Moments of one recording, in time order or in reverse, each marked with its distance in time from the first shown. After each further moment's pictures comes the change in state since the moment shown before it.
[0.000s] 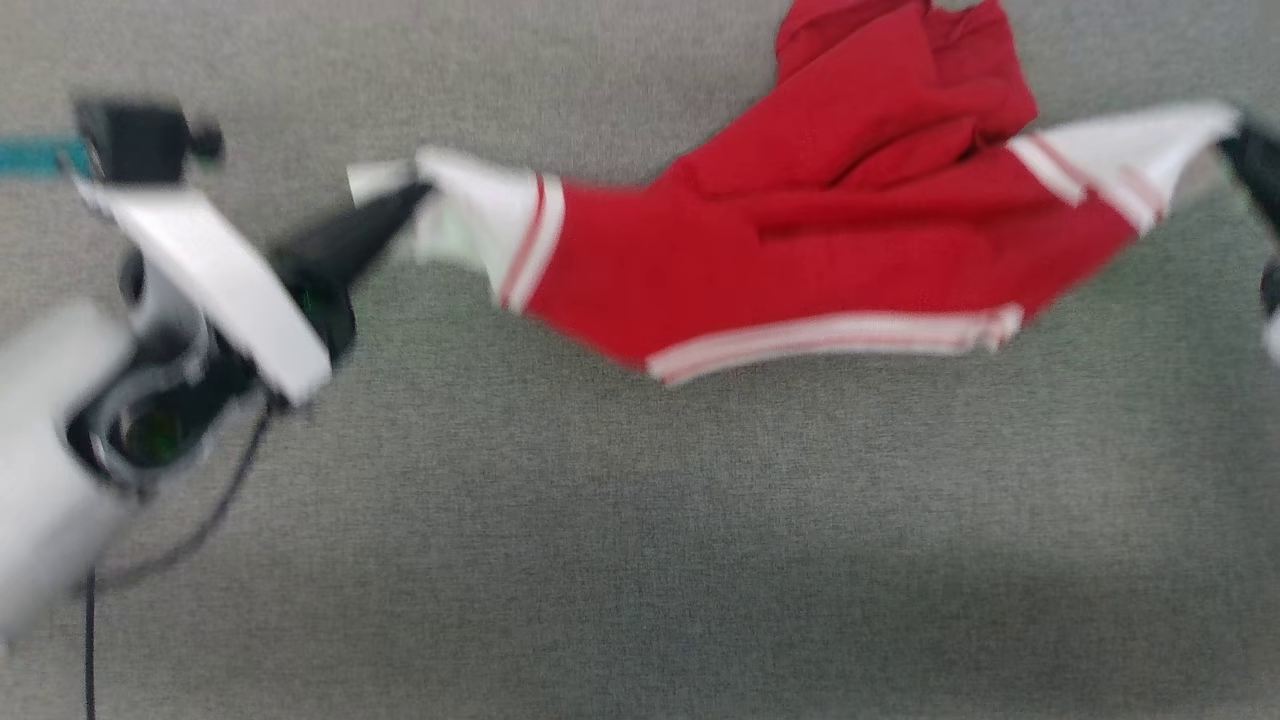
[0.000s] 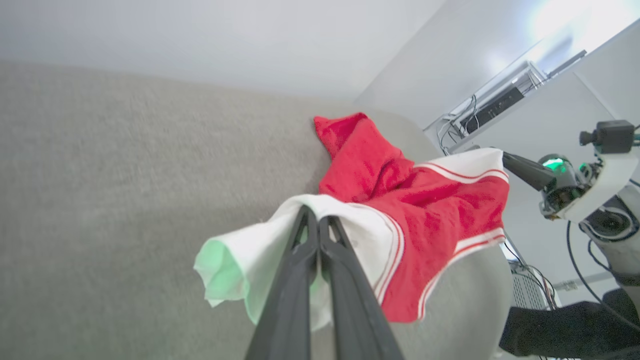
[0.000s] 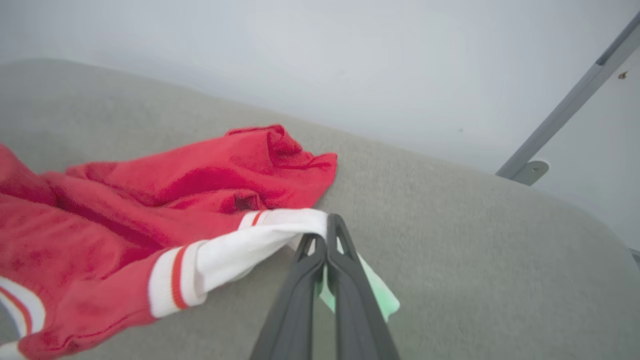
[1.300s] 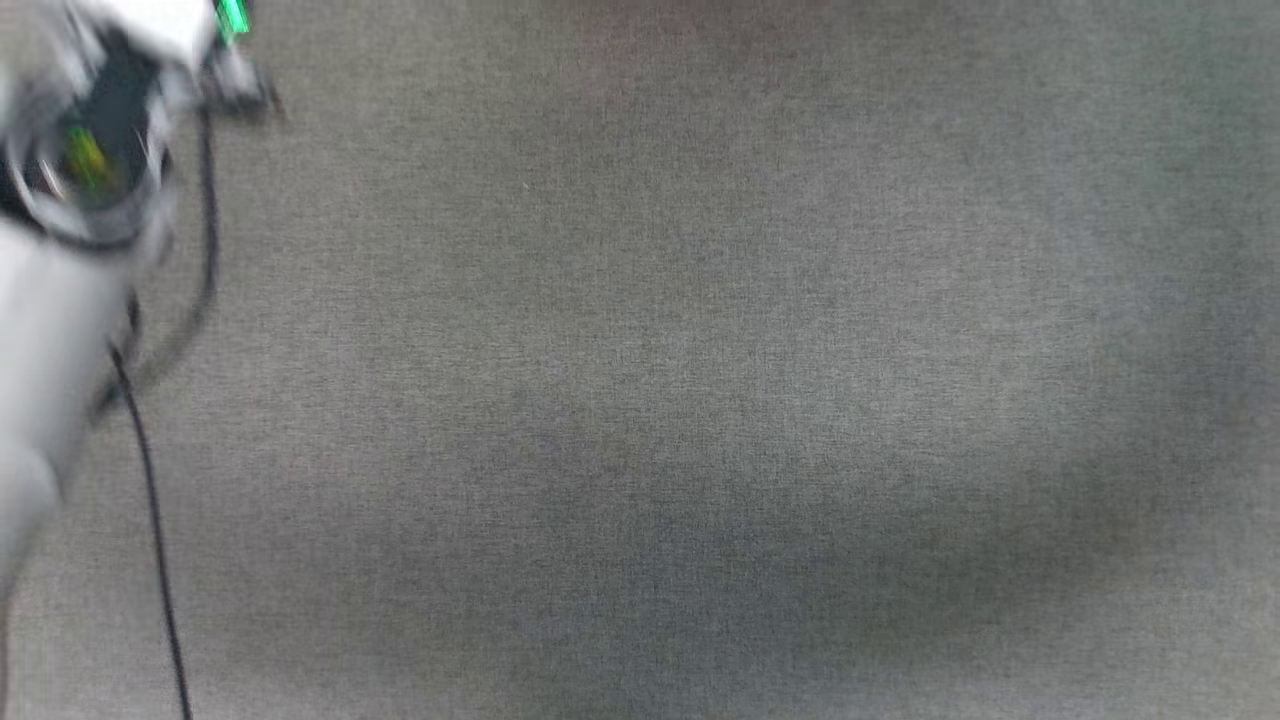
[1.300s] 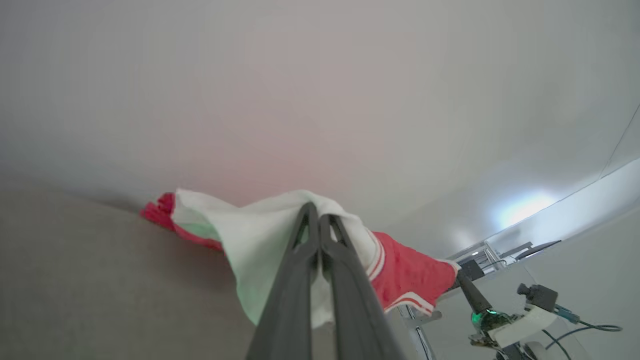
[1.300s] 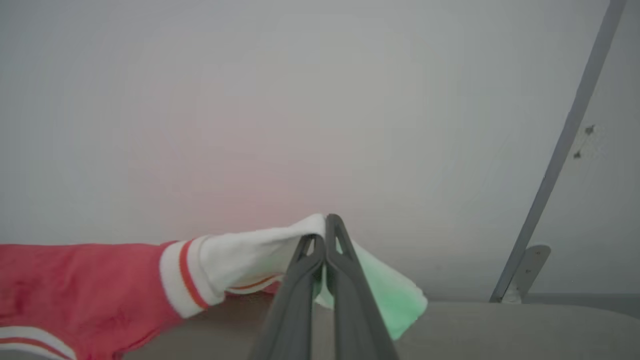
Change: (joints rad) left arm -0.278 -0.283 0.334 0.379 -0.142 -0.002 -0.022; right arm -0.709 0.221 0.040 0.646 0.021 0.000 -0.278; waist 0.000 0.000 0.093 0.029
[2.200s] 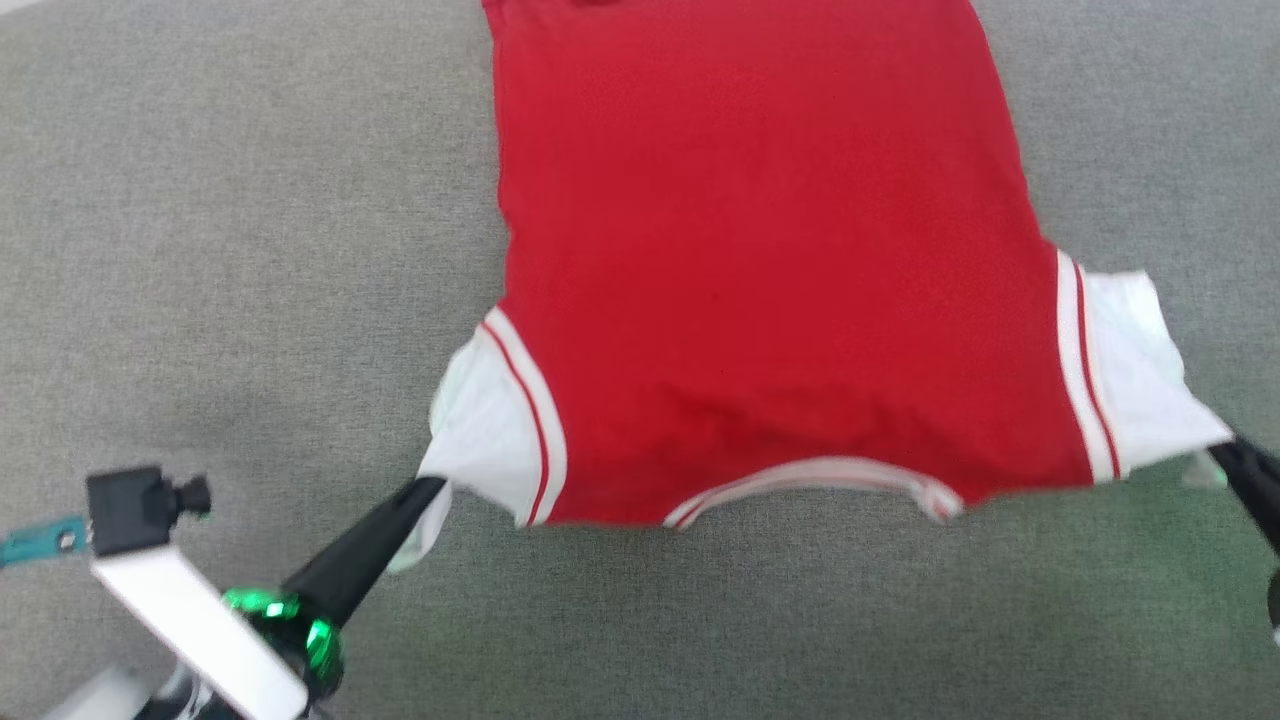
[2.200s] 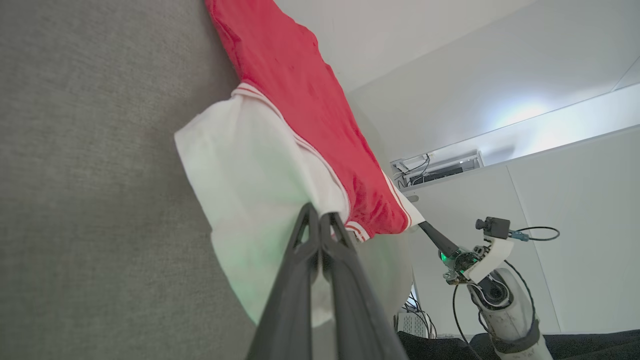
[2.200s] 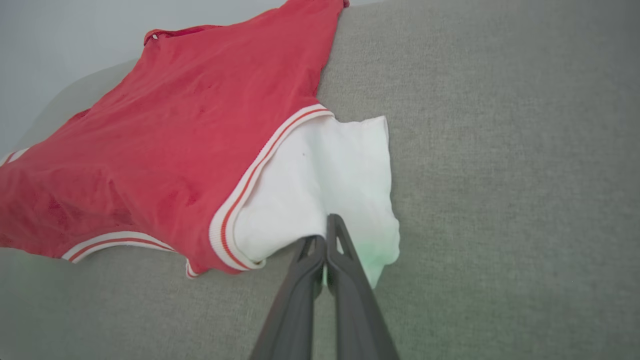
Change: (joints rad) left arm 1.026 0.287 0.050 -0.721 0.063 0.000 -0.044; right arm 1.294 -0.156 -0.290 -0.834 0.186 0.000 0.247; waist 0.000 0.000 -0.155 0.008
